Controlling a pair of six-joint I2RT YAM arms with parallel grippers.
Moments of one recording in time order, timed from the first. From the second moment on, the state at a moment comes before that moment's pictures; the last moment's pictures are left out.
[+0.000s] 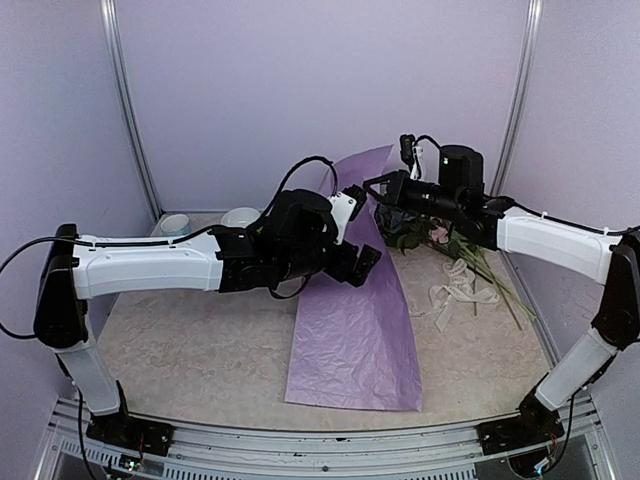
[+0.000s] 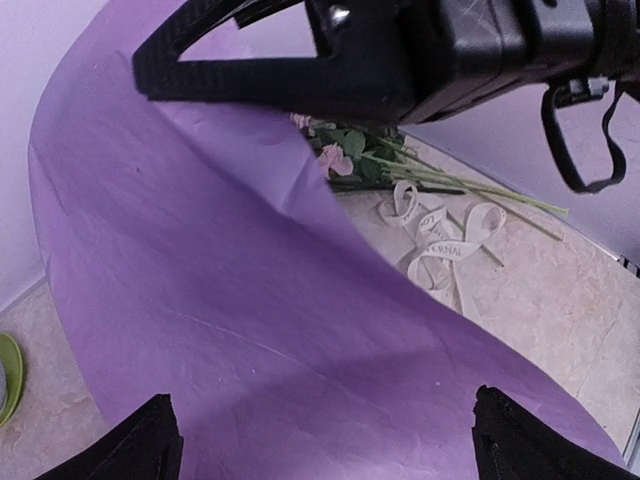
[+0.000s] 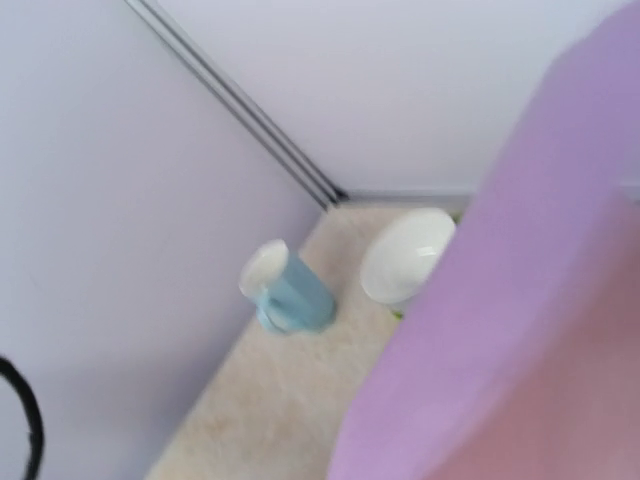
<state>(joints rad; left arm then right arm) -1.07 1.78 1.44 -0.07 -0.29 -0.09 0.57 1.57 1.25 0.18 -0.35 0.62</state>
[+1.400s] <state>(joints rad) -1.07 1.58 1.38 -0.14 -0.11 -0.25 0.96 1.53 1.25 0.40 0.39 0.15</state>
